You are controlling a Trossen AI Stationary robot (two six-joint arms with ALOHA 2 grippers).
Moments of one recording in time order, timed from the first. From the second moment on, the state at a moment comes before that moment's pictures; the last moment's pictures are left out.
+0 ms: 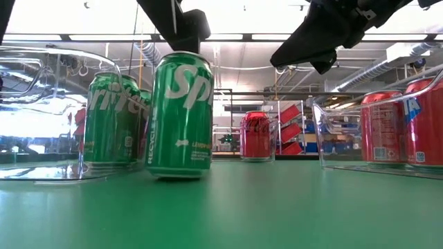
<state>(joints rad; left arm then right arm) -0.32 1.87 1.65 -1.01 0.00 -0.20 0.43 1.49 0.81 0.08 0.39 0.42</state>
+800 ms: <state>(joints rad) -0.33 1.87 1.70 -1.05 0.02 -0.21 0.43 1.49 0.81 0.08 0.37 0.42</state>
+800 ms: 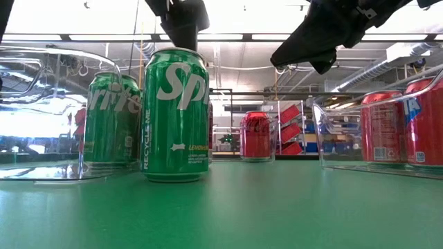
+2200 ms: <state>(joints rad) -0.30 1.97 1.63 -1.00 0.04 -0.22 0.43 1.49 0.81 0.07 0.36 0.42</state>
